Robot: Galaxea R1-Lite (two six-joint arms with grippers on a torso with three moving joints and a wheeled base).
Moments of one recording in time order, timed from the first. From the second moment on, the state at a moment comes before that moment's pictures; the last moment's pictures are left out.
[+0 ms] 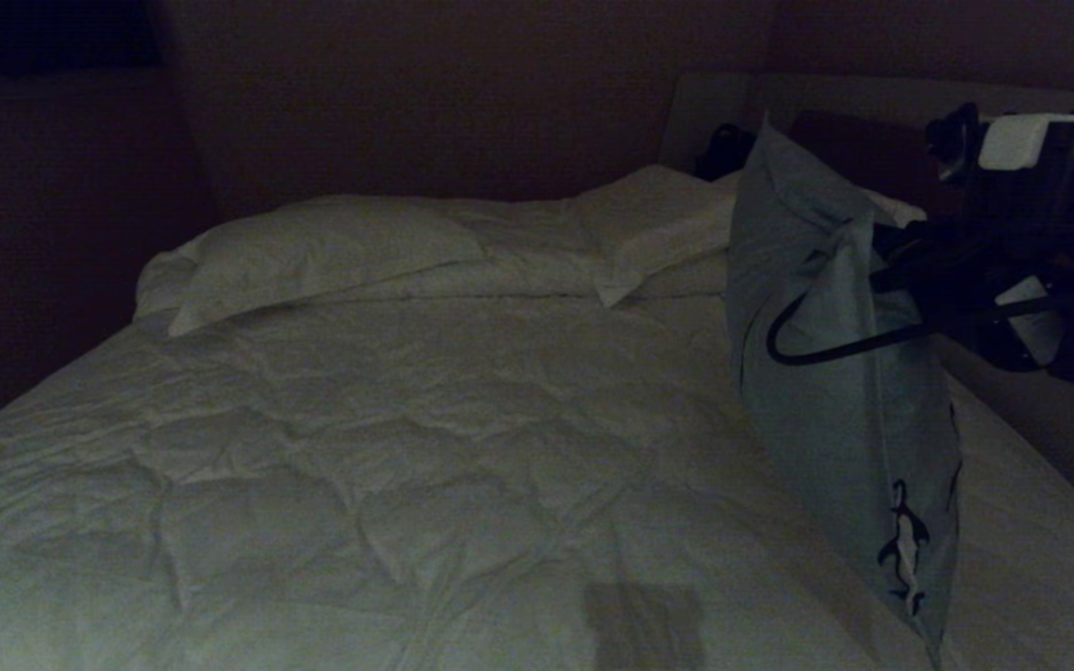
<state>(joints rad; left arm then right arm) 0.00 0.00 0.00 0.00 0.00 0.00 0.40 1.64 -1.17 -0.39 -0.59 0.21</state>
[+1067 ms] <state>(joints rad) 0.00 0.00 0.00 0.00 0.00 0.00 0.41 1.65 -1.16 -0.39 -0.59 0.21</state>
